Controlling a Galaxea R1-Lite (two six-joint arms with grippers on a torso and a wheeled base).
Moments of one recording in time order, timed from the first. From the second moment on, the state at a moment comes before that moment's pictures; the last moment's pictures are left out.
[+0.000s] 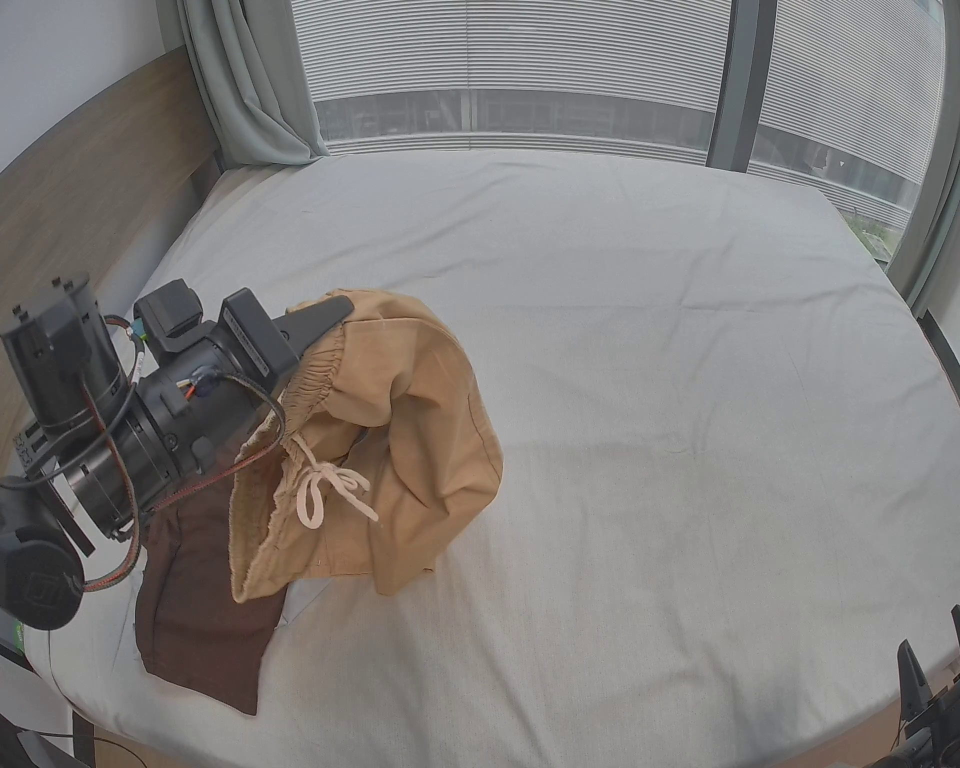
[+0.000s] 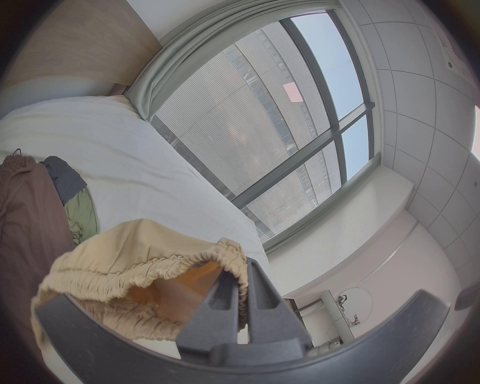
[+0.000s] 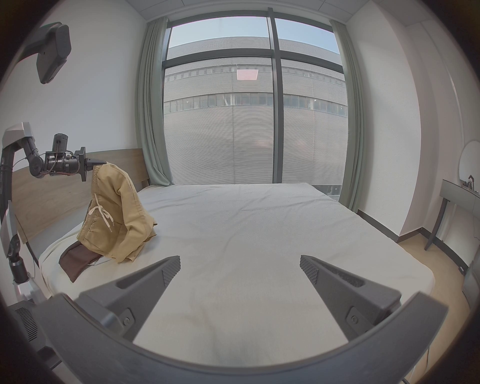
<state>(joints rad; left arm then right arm) -0.50 1.53 -0.69 -0.93 -0.11 -0.75 0.00 0.02 -0.02 0.00 0.00 0.01</state>
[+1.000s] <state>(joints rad) -0.73 1.71 -0.92 -0.90 -0.12 -0.89 0.00 0.02 -0.02 0.00 0.00 0.00</state>
